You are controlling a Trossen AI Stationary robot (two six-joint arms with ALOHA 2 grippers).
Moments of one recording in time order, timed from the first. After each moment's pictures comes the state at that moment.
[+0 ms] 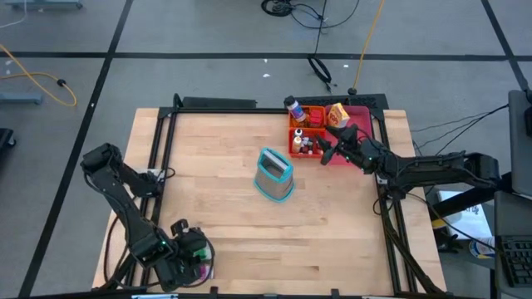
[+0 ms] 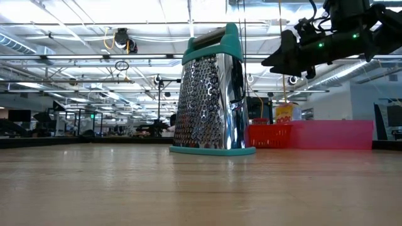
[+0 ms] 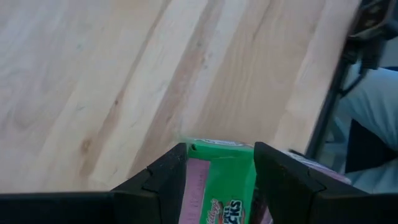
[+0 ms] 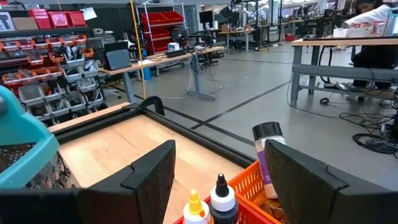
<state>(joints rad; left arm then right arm) -0.94 1.58 1.25 -0.97 -0.36 -1.33 -0.25 0.95 0.28 0.66 0.45 0.13</state>
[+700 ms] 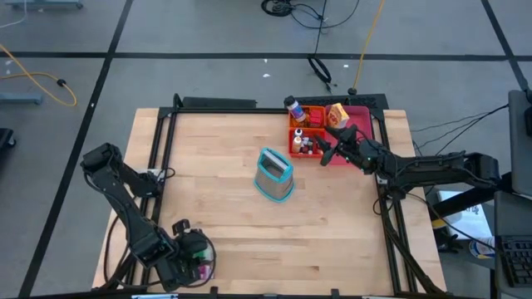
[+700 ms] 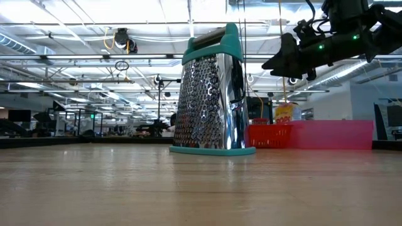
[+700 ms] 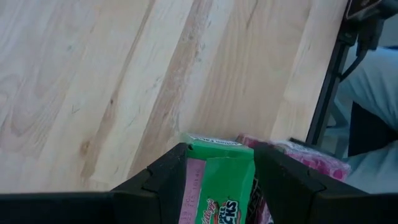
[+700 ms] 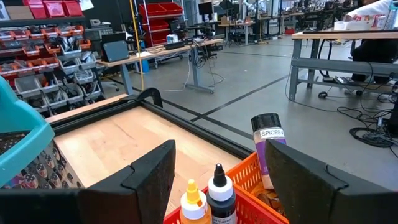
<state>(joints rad) -0.93 1.58 1.25 -0.96 -0.32 -1.25 -0.25 0.95 0.28 0.62 0.45 0.14</state>
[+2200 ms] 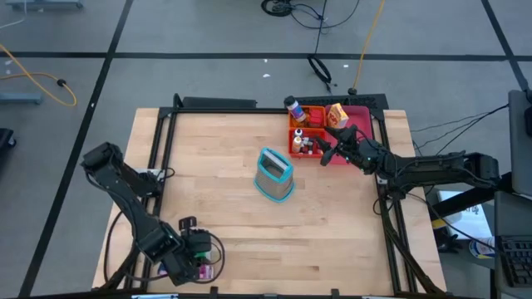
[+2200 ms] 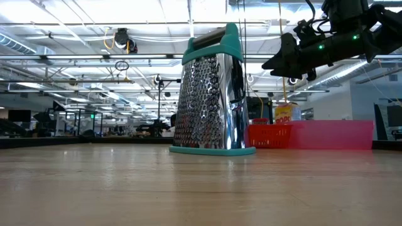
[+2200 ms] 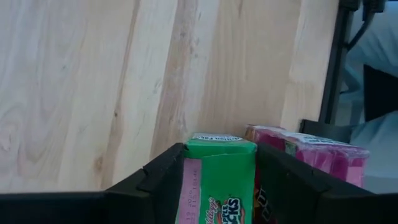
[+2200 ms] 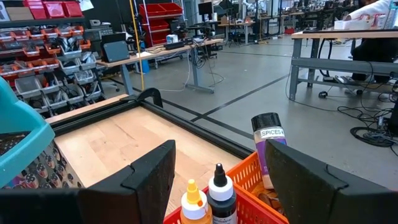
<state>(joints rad) -0.87 1.58 1.25 -0.96 -0.24 -1.03 -0.25 0.95 0.28 0.62 0.45 0.15</state>
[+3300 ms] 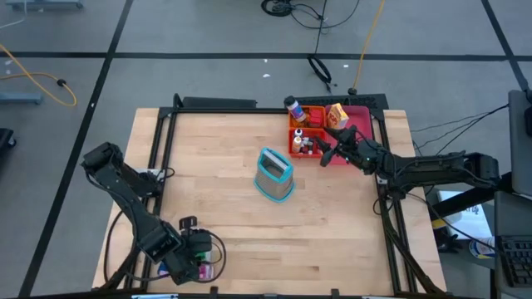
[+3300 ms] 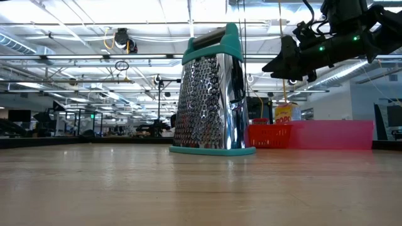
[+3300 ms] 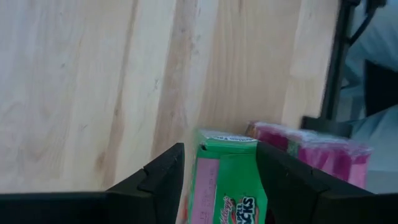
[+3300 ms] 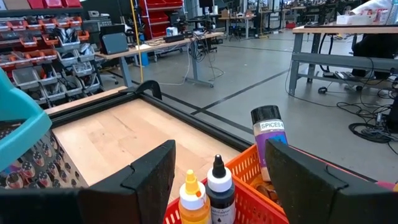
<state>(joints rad) -0.86 1.58 1.26 -1.00 -0.21 -1.01 -0.25 0.95 0.28 0.59 0.44 0.15</state>
